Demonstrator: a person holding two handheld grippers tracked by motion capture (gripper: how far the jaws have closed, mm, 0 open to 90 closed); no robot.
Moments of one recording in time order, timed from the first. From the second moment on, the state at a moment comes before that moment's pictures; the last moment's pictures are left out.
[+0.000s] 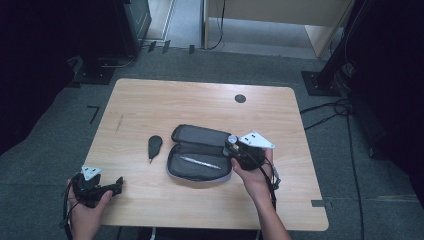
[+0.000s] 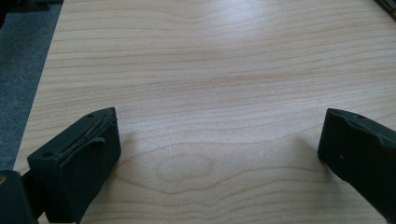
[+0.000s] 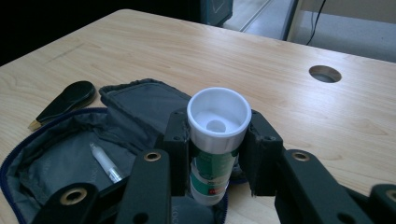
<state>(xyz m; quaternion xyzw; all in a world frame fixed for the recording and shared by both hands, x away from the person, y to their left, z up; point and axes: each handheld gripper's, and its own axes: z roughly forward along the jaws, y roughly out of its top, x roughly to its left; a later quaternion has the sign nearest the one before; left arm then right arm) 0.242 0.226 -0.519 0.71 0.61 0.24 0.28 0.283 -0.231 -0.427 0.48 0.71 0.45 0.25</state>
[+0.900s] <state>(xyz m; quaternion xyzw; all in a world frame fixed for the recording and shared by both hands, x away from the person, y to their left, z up) 0.242 0.226 -0.519 0.71 0.61 0.24 0.28 0.295 -0.176 -0.458 0.44 0.75 0.45 0.22</state>
